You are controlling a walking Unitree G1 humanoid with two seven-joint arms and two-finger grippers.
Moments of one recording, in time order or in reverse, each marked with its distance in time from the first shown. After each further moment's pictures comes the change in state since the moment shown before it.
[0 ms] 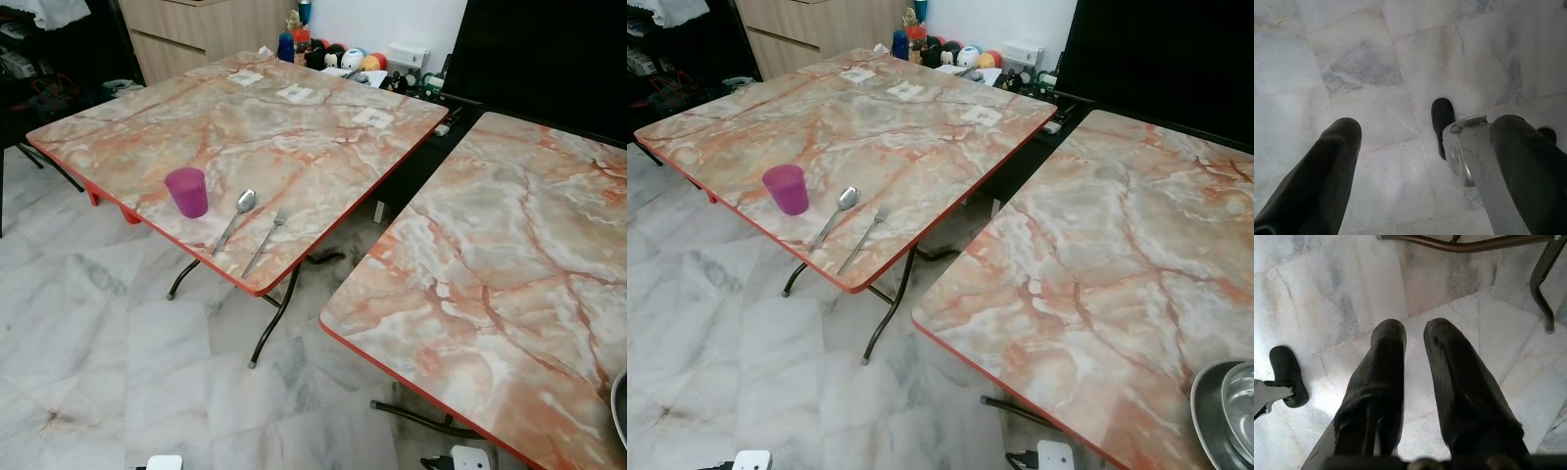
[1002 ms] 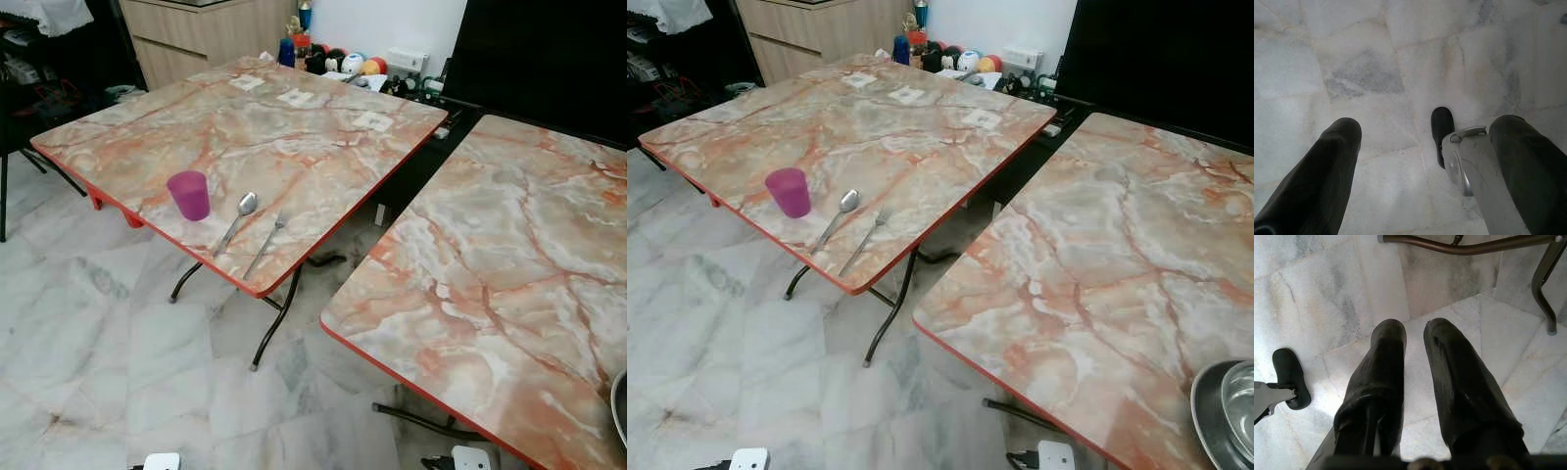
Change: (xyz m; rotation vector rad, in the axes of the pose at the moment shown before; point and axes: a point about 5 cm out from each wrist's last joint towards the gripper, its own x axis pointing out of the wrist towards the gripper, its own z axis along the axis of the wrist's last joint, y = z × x) left arm 0.000 0.001 0.003 -0.029 -0.028 0.004; right arm 0.000 -0.001 0.001 0.006 -0.004 0.000
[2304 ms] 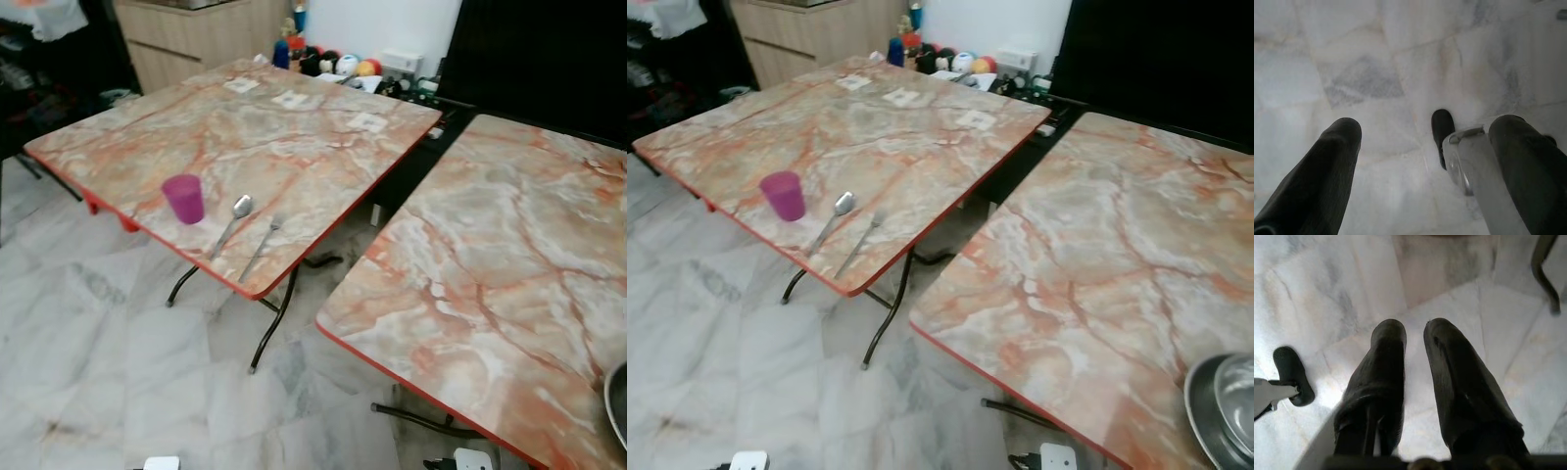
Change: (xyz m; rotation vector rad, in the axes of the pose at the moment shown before) left arm -0.001 0.001 -0.002 0.002 0.003 0.000; right arm -0.002 -0.003 -0.008 0.015 0.034 -0.006
